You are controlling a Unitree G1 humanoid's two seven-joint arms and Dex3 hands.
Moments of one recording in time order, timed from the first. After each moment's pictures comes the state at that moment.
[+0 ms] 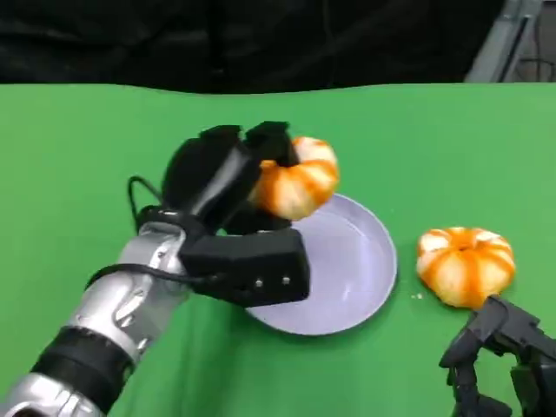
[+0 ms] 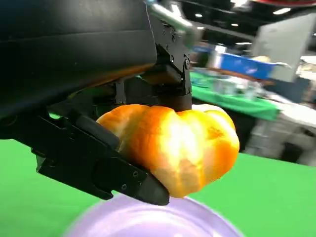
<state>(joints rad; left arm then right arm) -0.62 0.17 -0.45 0.57 0.69 -0.23 0.30 0.33 0.01 0.04 -0.01 -0.16 -0.74 -0.06</state>
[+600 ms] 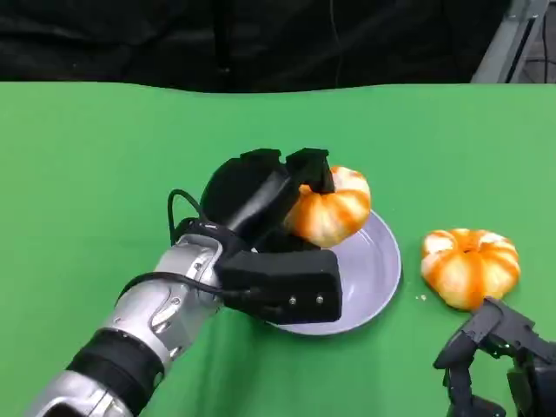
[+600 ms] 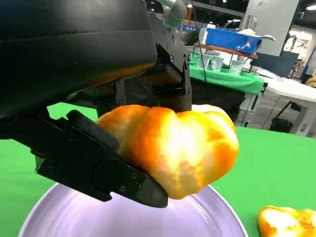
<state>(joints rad) -0.65 0.09 -0.53 0.70 0.72 -0.24 0.29 0.33 0.03 0.05 -0.02 -0.21 -0.74 -0.10</state>
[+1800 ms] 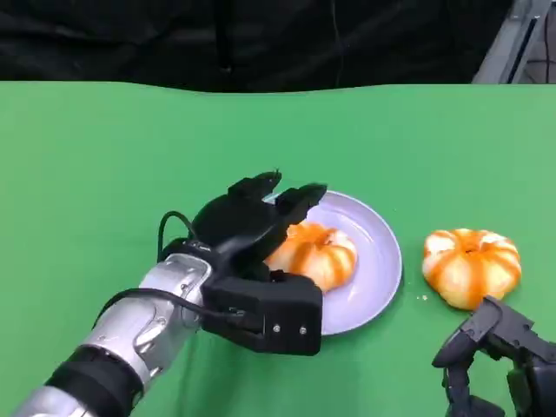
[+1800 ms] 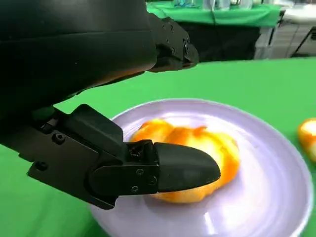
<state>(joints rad) -0.59 0.17 -0.57 0.59 0.76 -0.18 0.12 0.35 0.04 0.05 -0.06 -0.22 -0.69 -0.12</state>
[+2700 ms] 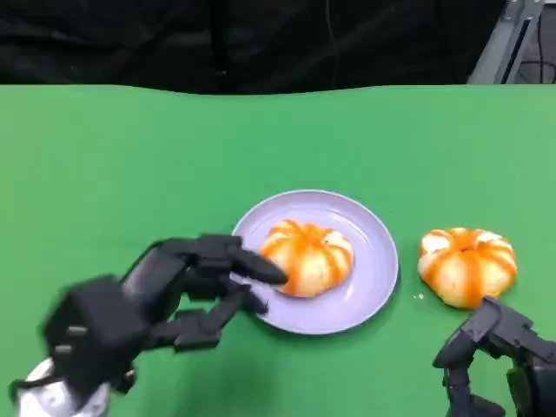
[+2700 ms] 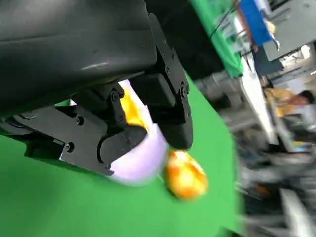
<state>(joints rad) 0.04 0.24 -0.14 -0.16 -0.25 -0.01 -0.33 0.33 0.03 0.05 -0.03 -0.20 -0.72 -0.10</state>
